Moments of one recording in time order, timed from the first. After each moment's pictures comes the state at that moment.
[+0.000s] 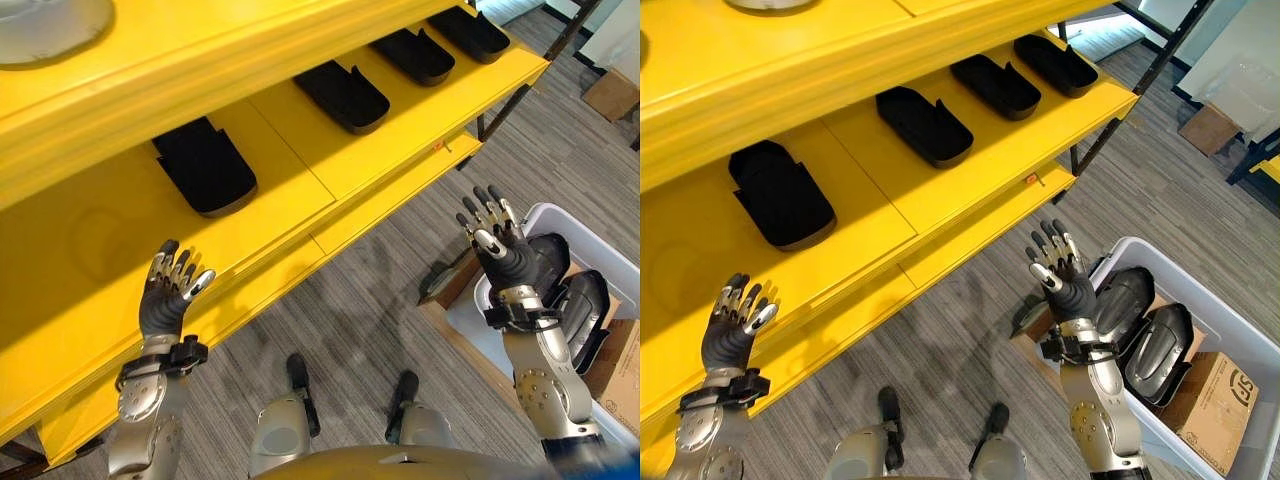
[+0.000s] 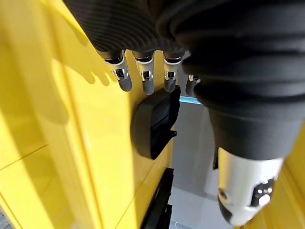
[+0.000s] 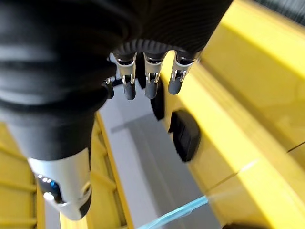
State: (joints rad) left arm 0.35 0.34 0.18 -0.12 -0.58 -0.20 0.05; right arm 0.15 -0.29 0.04 -0.25 0.77 -0.10 0.07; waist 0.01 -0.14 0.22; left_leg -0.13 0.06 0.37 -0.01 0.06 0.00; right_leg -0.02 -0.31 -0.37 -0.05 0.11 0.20
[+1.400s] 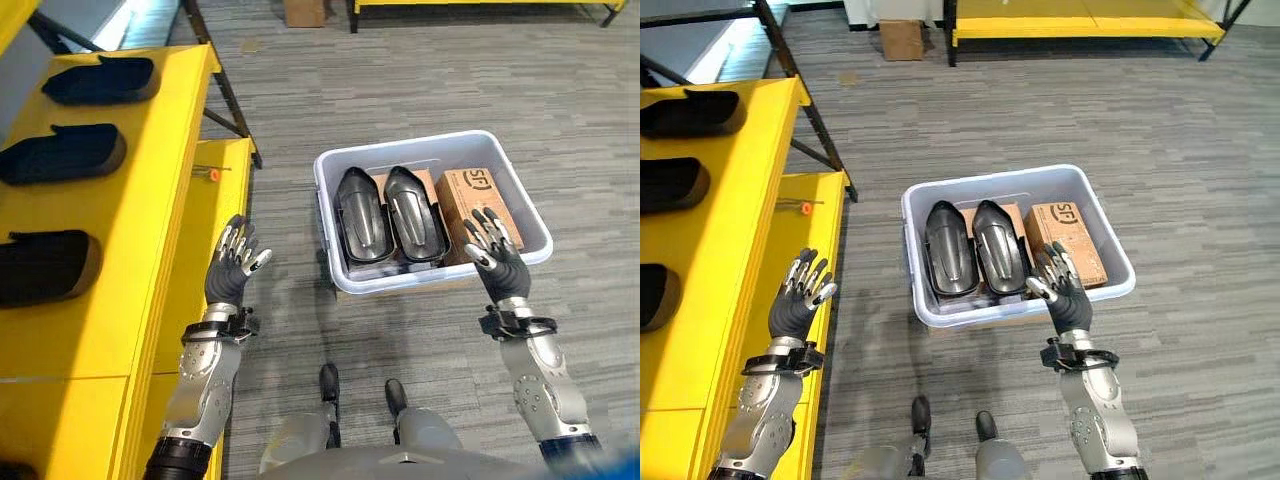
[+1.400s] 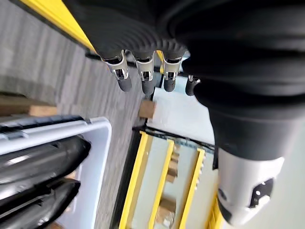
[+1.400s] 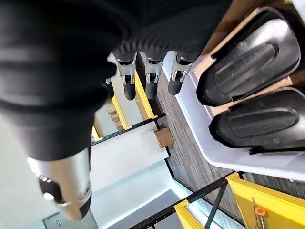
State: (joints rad) left arm 0.10 0.30 -0.05 -0.06 -0.57 -0.22 0.06; right arm 0.09 -0.29 0.07 -0.10 0.68 -0.12 0.04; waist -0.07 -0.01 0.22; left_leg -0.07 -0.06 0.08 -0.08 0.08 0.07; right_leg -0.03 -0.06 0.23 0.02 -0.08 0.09
